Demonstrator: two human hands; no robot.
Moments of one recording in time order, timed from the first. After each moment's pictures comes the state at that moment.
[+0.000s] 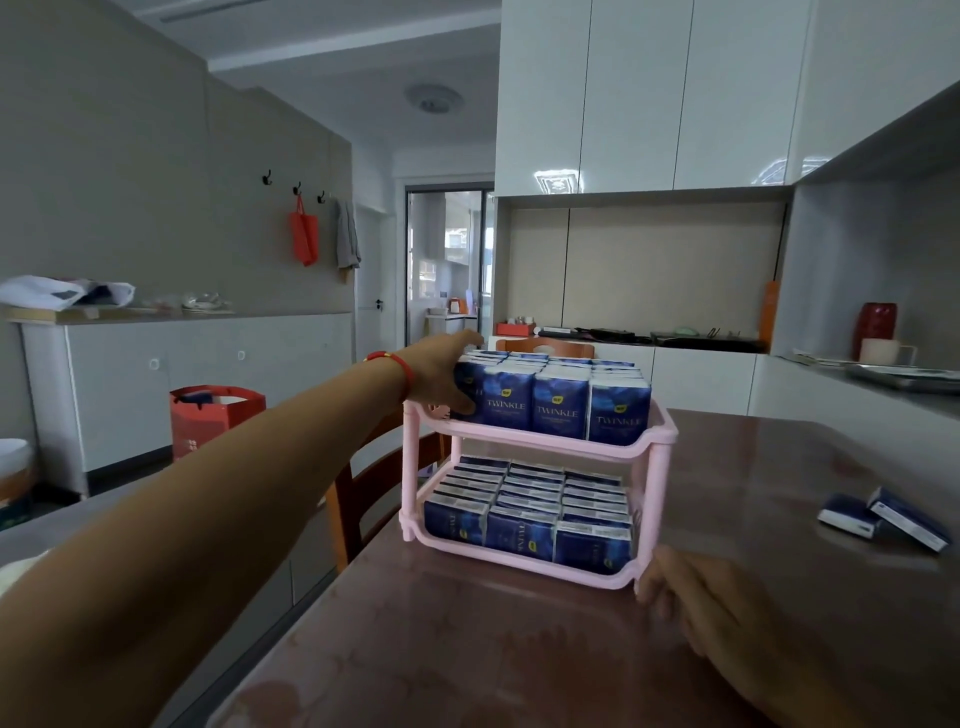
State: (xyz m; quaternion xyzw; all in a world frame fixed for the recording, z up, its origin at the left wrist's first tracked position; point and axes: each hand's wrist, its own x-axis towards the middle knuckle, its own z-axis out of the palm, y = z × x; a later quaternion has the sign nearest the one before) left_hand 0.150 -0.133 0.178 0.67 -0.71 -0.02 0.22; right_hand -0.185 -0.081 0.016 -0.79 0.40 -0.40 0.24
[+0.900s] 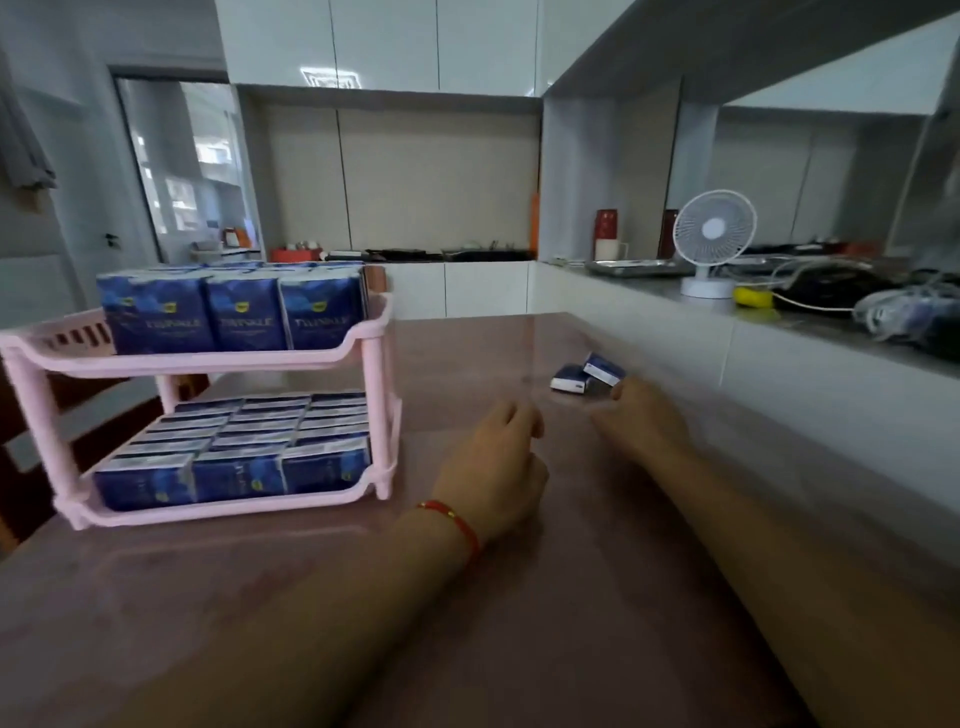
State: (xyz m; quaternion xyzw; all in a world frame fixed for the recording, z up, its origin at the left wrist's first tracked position) left_hand -0.161 -0.106 0.013 0.45 -0.83 -0.03 0.33; right_hand -0.358 -0.172 0.016 -0.56 0.75 -0.34 0.07
